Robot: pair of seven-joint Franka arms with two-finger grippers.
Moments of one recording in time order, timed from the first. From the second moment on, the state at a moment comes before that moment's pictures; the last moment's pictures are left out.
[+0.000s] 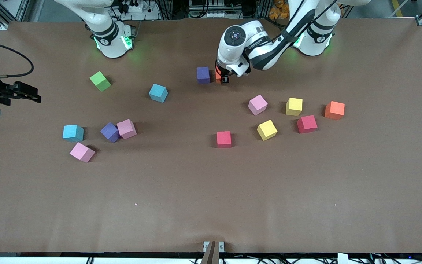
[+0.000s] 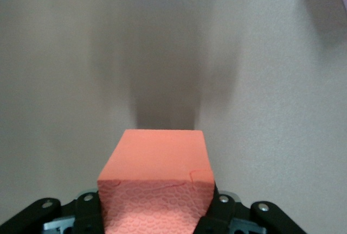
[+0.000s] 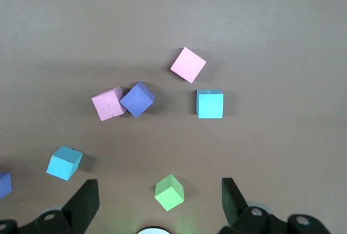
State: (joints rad) left arm -0.23 0.39 -0.82 -2.27 0.07 2.52 -2.75; right arm -0.10 0.07 0.04 -1.56 0.00 1.47 -0.13
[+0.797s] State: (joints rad) left arm -0.28 0.43 -0.82 -2.29 0.19 2.61 -2.78; right arm -0.10 0.08 0.04 -1.54 0.00 1.48 -0.14
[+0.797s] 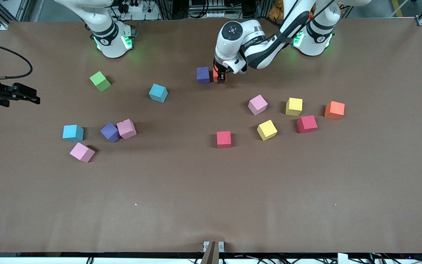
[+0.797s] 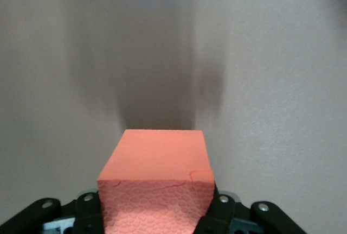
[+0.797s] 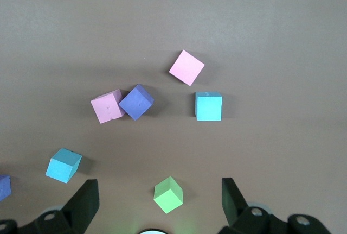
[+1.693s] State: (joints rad) left arm -0.29 0.51 -0.81 -2.29 0.37 2.64 -2.84; right arm -0.10 0.09 0.06 -1.52 0.00 1.48 -0.14
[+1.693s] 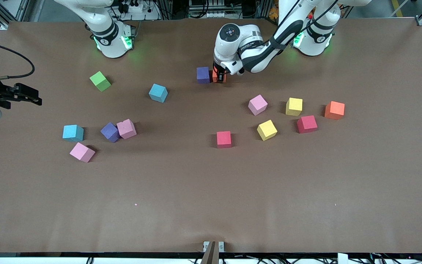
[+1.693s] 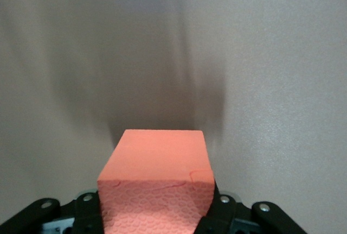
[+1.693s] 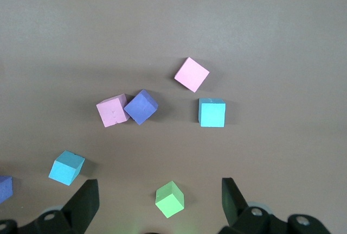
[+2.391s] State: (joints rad) left arm -0.29 0.54 -0.80 -2.26 0.40 2.65 -2.87; right arm -0.11 0.09 0.06 -1.51 0.00 1.48 -0.14
